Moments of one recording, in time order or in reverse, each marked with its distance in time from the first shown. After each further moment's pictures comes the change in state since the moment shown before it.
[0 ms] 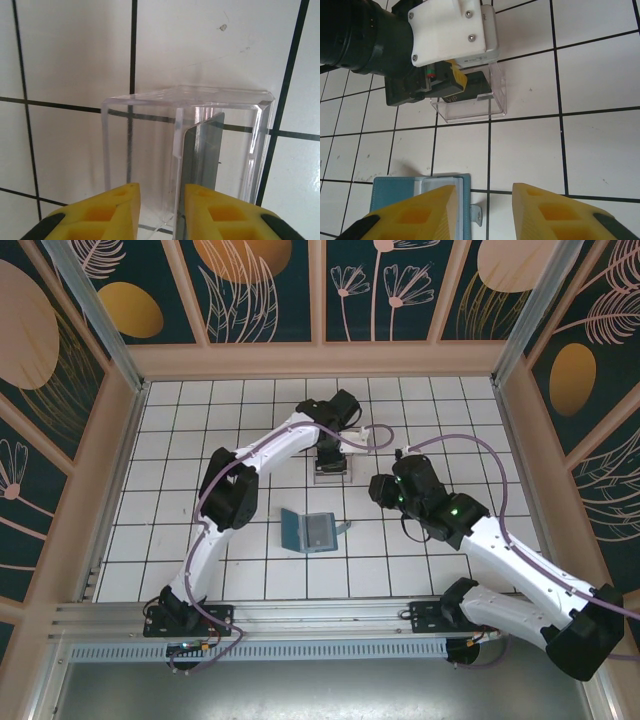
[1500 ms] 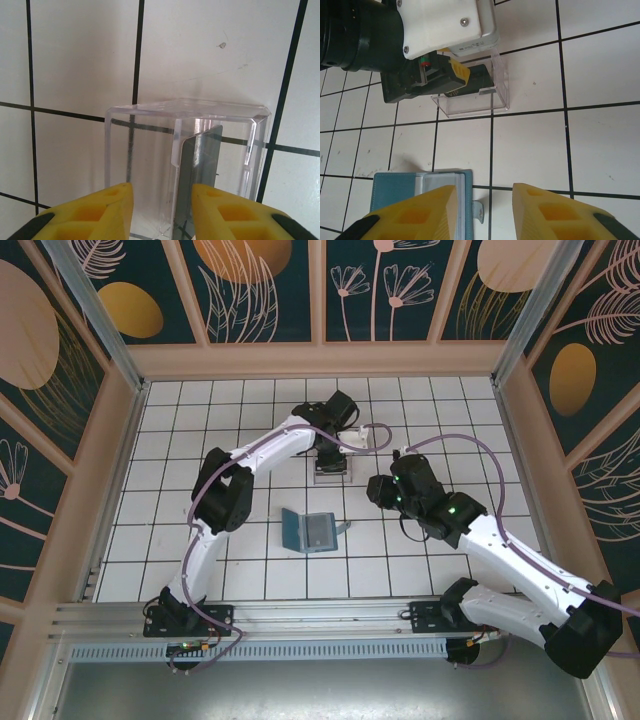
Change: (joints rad) left arm 0.000 -0.045 -0.103 0.107 0.030 -0.027; right arm 0.000 0.015 0.000 0.003 -0.022 0.007
